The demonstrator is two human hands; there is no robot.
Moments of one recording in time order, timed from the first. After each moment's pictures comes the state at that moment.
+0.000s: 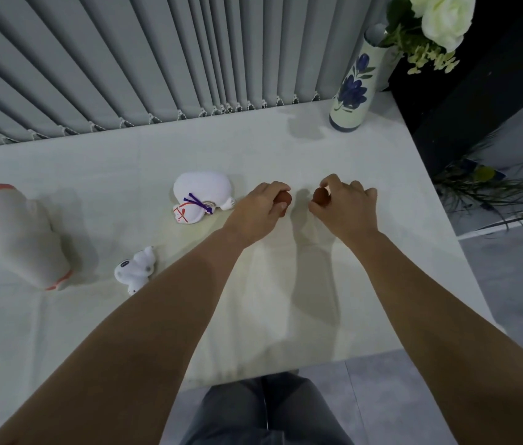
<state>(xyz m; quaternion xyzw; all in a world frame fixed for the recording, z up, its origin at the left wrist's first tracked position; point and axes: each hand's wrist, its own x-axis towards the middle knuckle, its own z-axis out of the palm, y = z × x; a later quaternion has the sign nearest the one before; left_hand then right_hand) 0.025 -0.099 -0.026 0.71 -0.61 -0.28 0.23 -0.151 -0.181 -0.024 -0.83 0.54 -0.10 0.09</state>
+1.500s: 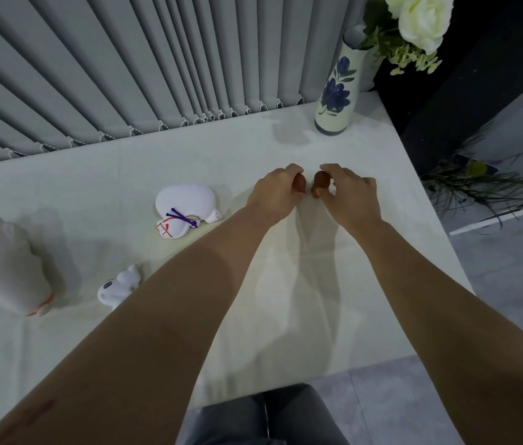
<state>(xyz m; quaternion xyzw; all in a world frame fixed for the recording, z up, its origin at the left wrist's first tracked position) -0.013 -0.175 -0.004 0.73 -0.59 -0.27 0.19 -0.169 -0.221 -0.017 -0.82 0.54 -0.11 0.16</state>
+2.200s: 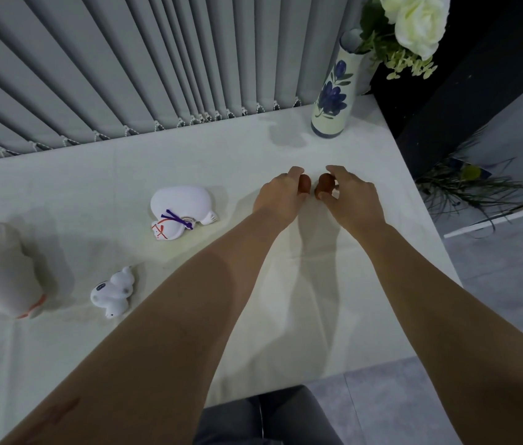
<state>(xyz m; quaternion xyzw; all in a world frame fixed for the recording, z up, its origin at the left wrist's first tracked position) -0.032 -0.179 -0.004 0.75 -0.57 -0.27 0.17 -0.180 -0.228 -0.017 -0.81 0.54 -0.12 0.19</state>
